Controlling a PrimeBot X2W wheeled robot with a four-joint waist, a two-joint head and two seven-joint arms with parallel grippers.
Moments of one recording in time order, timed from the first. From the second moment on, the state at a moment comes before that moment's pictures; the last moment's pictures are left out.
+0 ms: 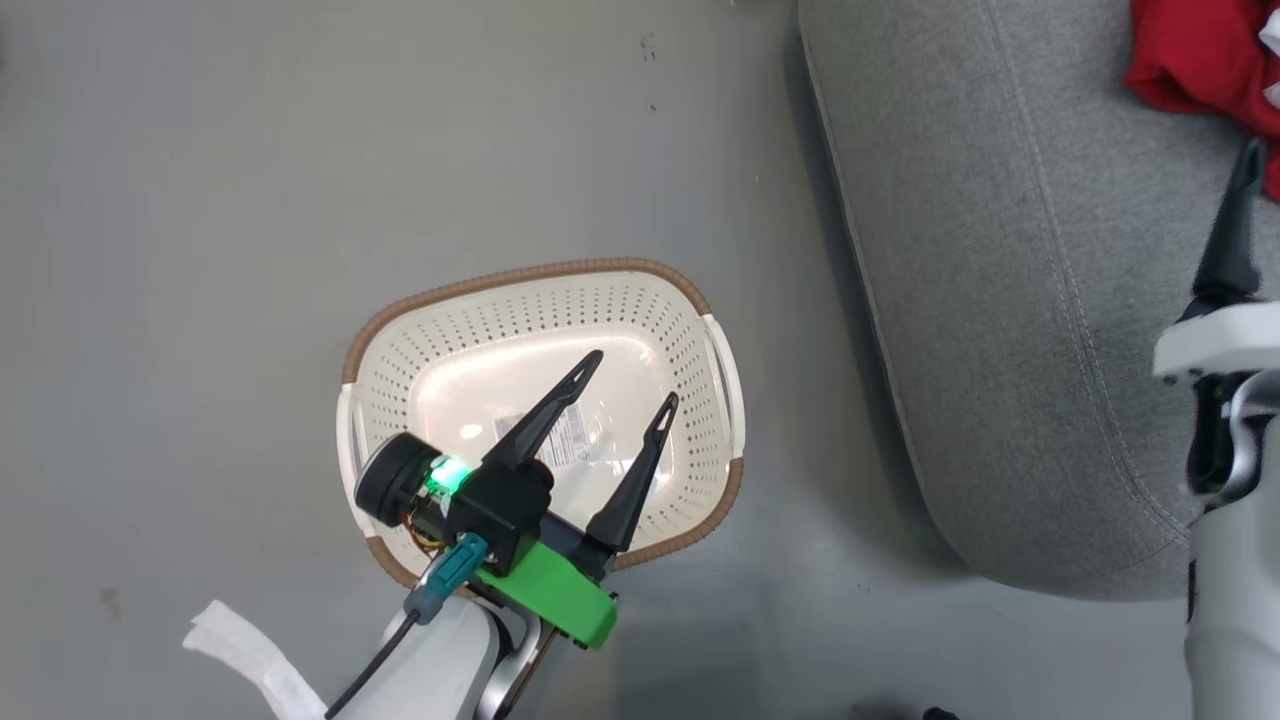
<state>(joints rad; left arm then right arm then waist) -0.34 0.15 -0.61 0.21 -0.24 -0.10 -0.26 -0.52 -0.13 -0.37 0.39 0.10 0.13 -0.26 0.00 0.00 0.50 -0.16</state>
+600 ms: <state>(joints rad) -0.04 0.05 -0.17 0.19 -0.27 0.00 -0.26 -0.13 -0.05 0.10 0.25 0.19 0.13 -0.26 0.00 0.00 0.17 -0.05</state>
